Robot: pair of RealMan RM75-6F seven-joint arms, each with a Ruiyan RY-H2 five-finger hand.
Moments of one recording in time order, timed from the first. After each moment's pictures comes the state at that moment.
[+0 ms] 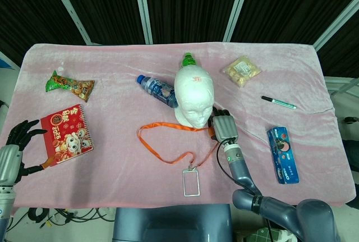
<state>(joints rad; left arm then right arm) -0.13 -1.22 -0.07 -1.55 1.52 1.51 -0.34 0.72 -1.92 0.29 -0.99 -1.05 0.96 -0.33</state>
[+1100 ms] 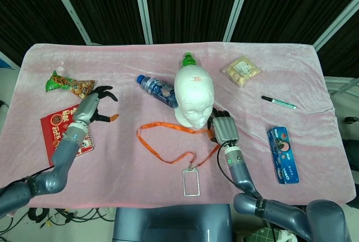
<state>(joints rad) -0.74 -1.44 -0.35 -1.40 0.81 0.78 -0.06 0.70 -1.86 0.29 -1.16 -0.99 1.00 -0.41</state>
